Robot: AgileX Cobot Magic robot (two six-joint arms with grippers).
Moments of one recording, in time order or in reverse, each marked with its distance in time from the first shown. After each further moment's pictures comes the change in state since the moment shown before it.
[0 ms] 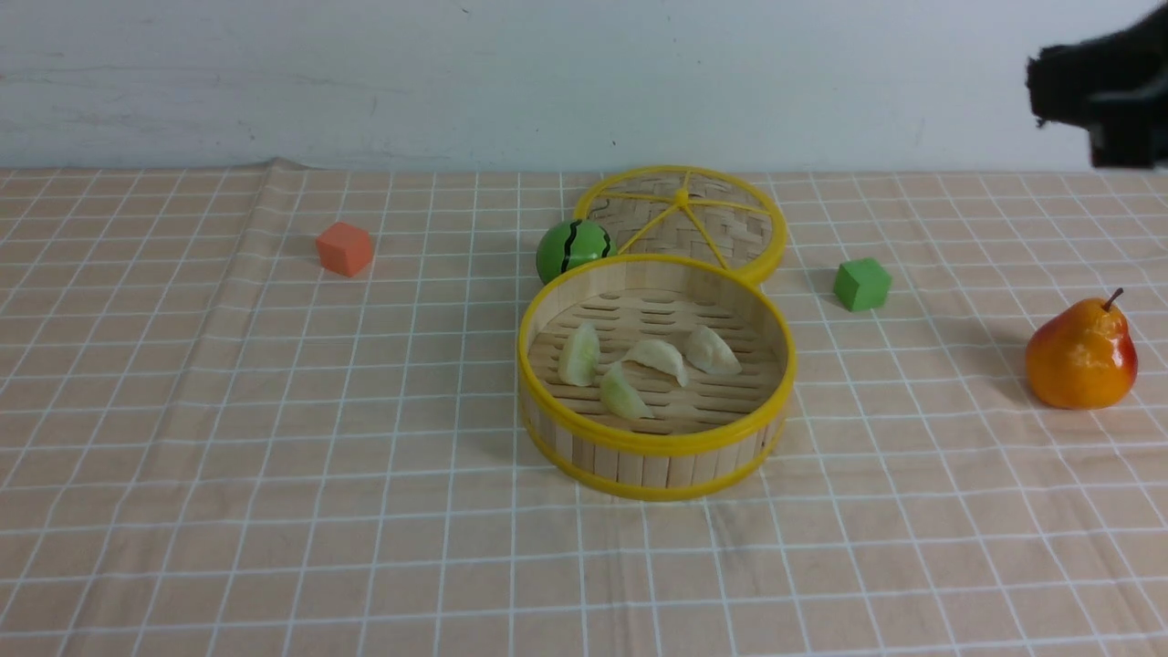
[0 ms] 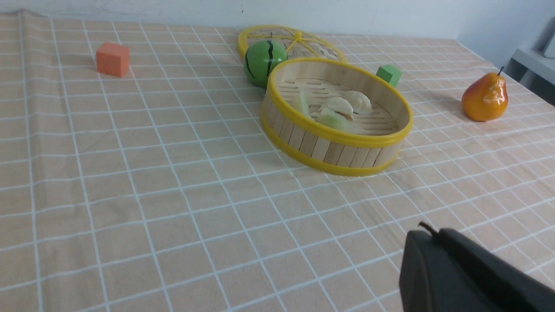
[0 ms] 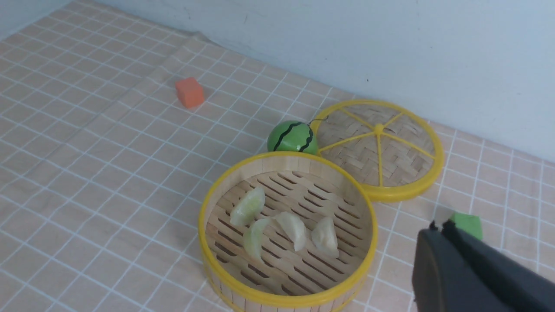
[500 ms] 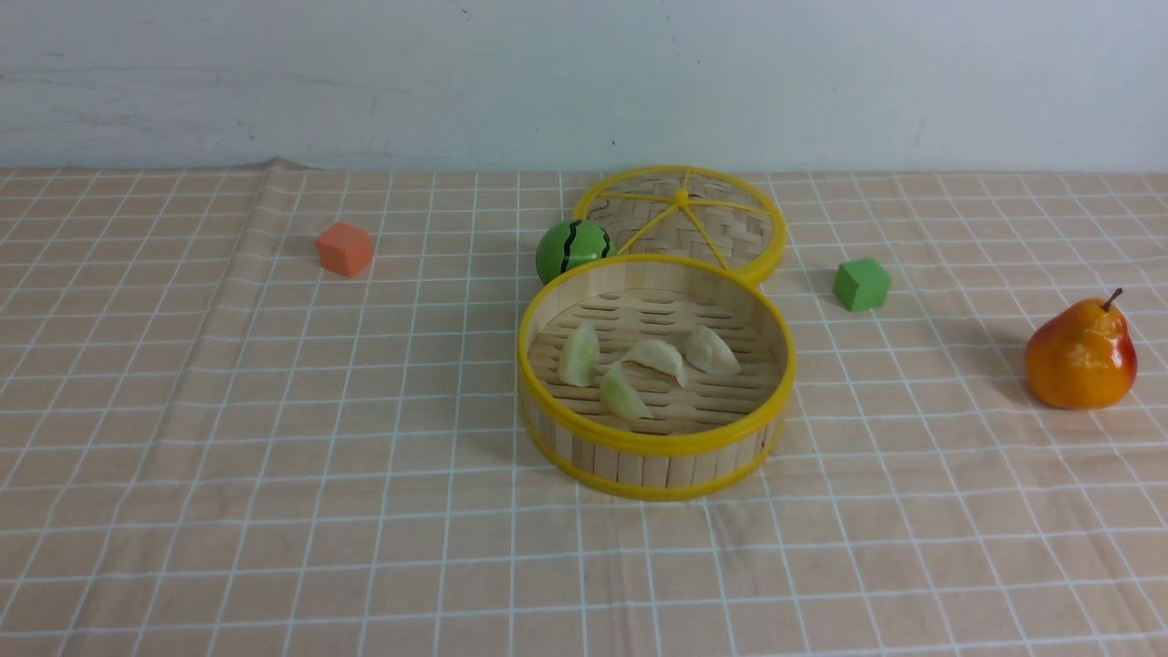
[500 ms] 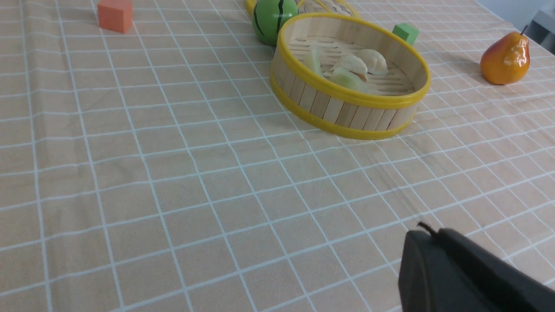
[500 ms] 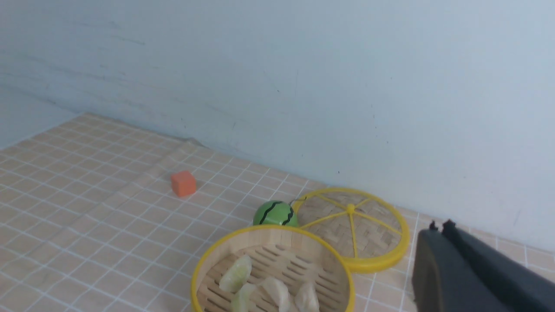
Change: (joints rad) right arm 0.000 -0.347 0.269 0.004 -0.208 -0.004; left arm 0.000 0.000 0.036 0.000 0.029 0.000
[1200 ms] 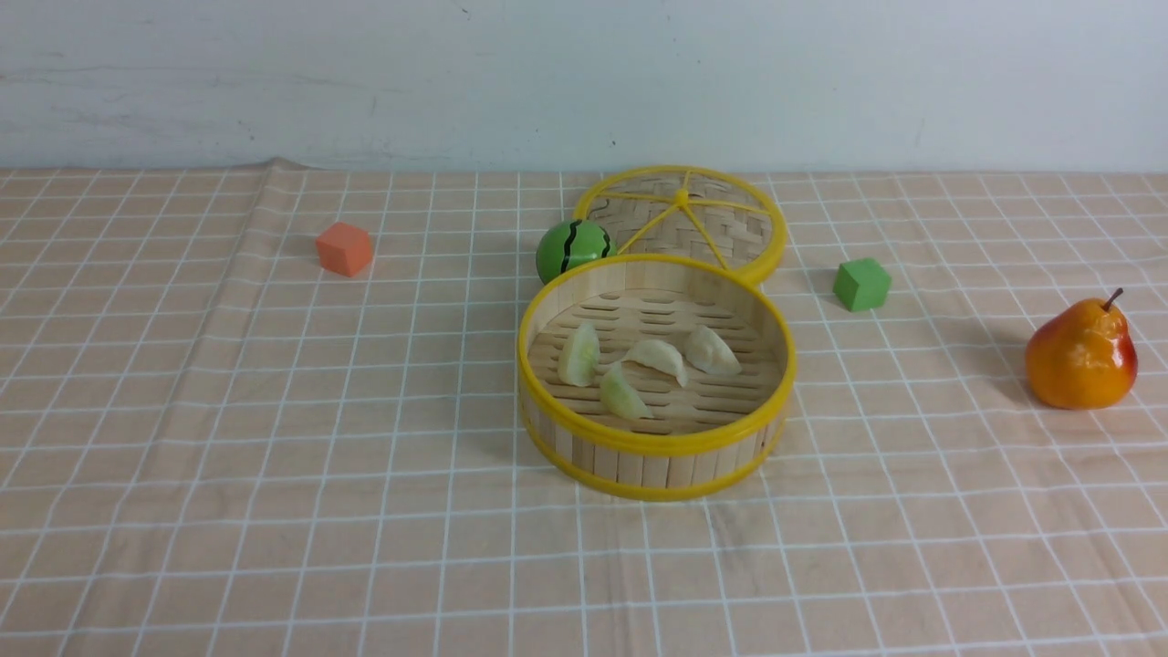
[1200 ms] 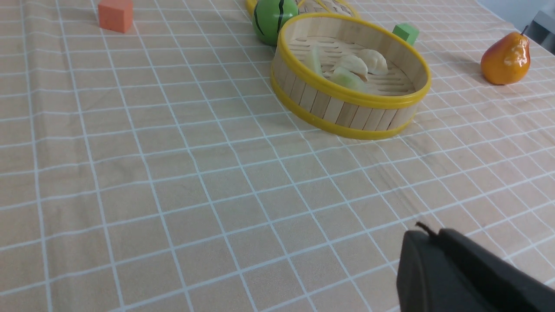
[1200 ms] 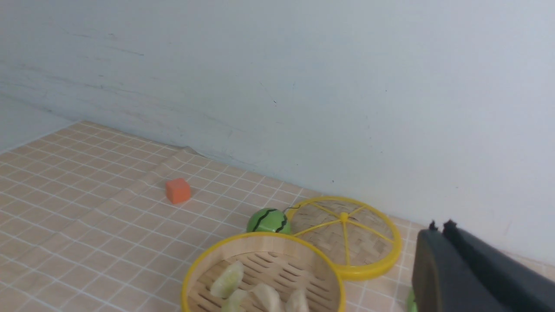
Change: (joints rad) right arm 0.000 -0.005 0.005 -0.039 -0.008 0.000; left arm 0.000 0.000 0.000 0.000 0.000 -0.001
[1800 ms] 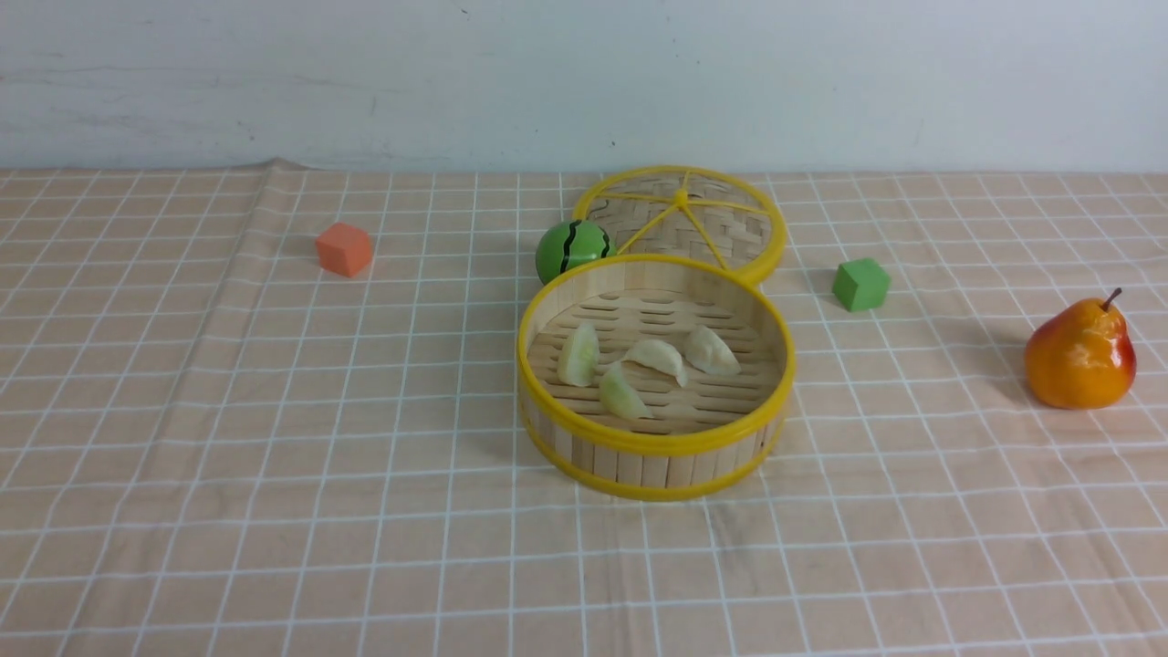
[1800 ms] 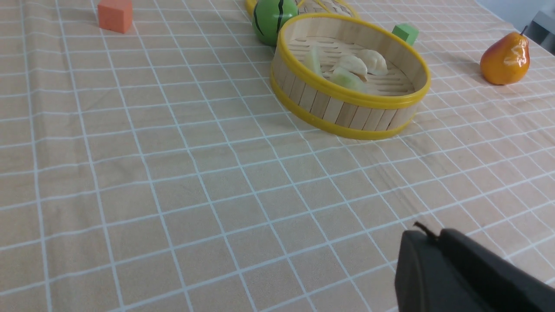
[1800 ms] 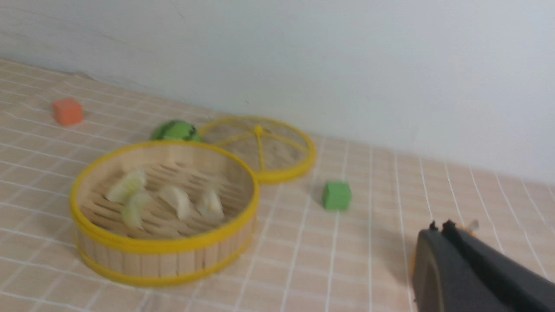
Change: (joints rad) right arm -0.205 -0.263 0.450 -0.139 -0.085 0.136; left arm 0.000 0.000 0.000 0.000 0.001 -0.001
